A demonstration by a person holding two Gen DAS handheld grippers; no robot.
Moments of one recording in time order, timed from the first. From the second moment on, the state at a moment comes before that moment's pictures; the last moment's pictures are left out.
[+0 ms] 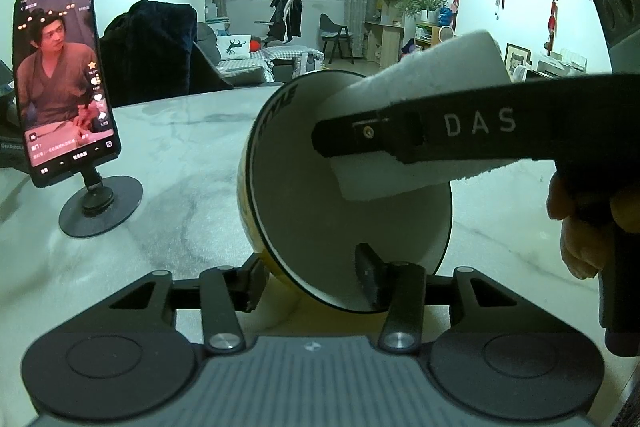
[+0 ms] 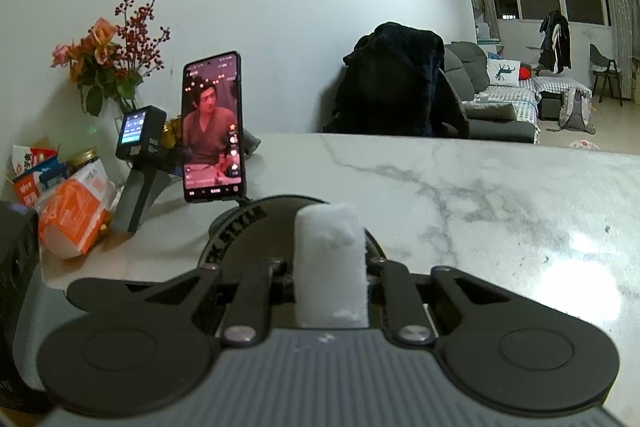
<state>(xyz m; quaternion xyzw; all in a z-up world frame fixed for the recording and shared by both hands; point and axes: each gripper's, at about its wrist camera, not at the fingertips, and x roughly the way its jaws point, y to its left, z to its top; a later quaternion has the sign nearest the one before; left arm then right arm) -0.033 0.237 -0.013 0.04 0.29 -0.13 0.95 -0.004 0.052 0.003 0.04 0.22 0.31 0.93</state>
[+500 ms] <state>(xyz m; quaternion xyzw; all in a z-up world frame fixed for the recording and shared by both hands) -0.034 0.239 -0.011 0.04 0.29 -0.12 0.95 -0.015 0.068 0.010 0.02 0.20 0.33 0.92</state>
